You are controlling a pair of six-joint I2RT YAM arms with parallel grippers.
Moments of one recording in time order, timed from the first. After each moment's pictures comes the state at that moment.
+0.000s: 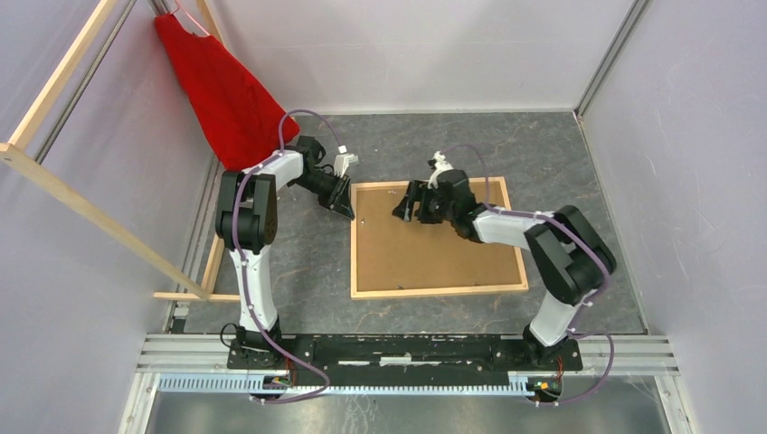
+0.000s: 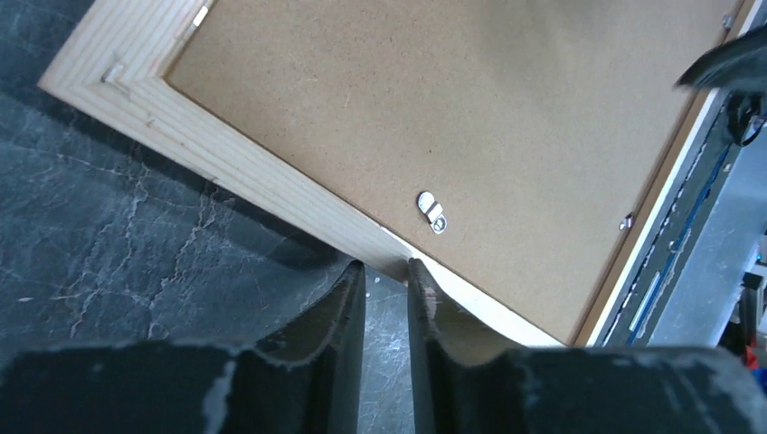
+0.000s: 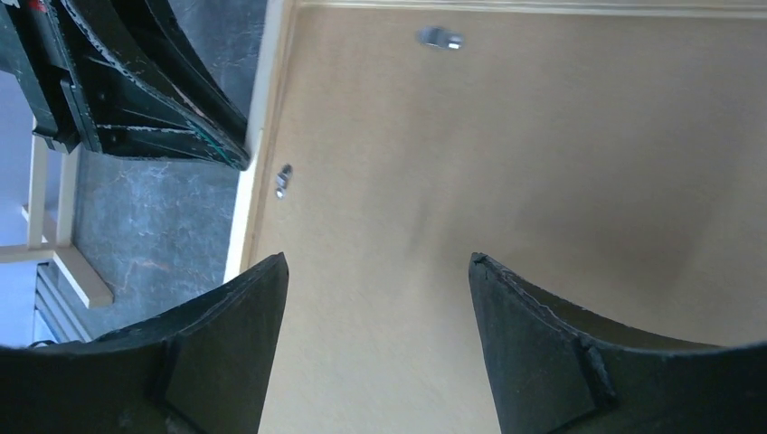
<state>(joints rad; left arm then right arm) -0.16 2.15 1.53 -0.83 0.81 0.50 0.54 1.71 0.86 0.29 -0.21 0.60</state>
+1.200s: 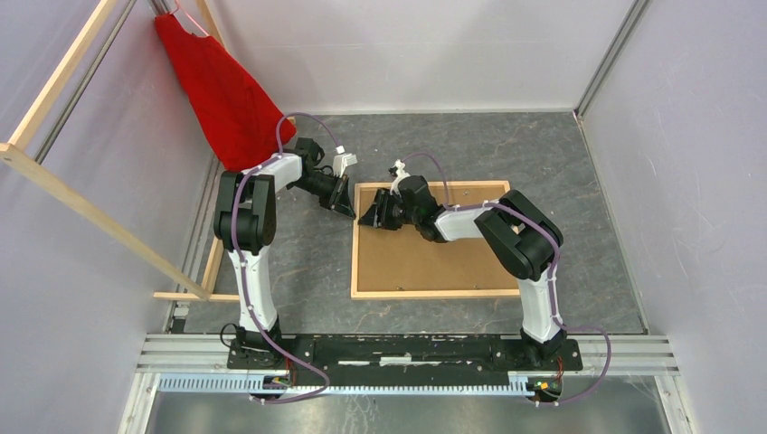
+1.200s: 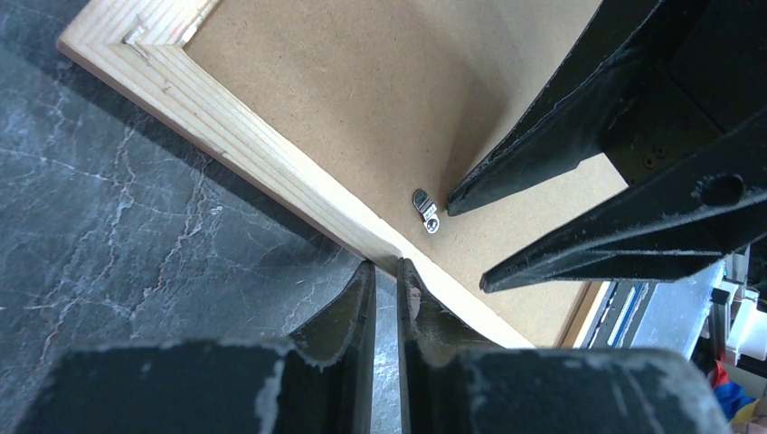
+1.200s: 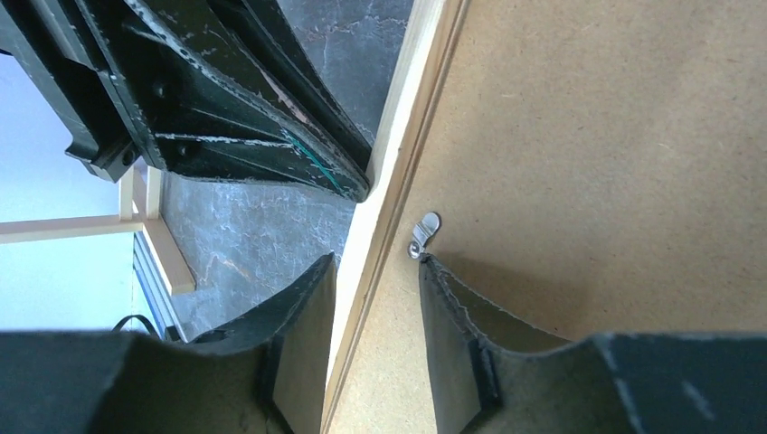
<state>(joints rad) -0.15 2.14 1.49 -0.77 0.85 0.43 0.71 2.05 1.09 0.45 -0.31 0.79</state>
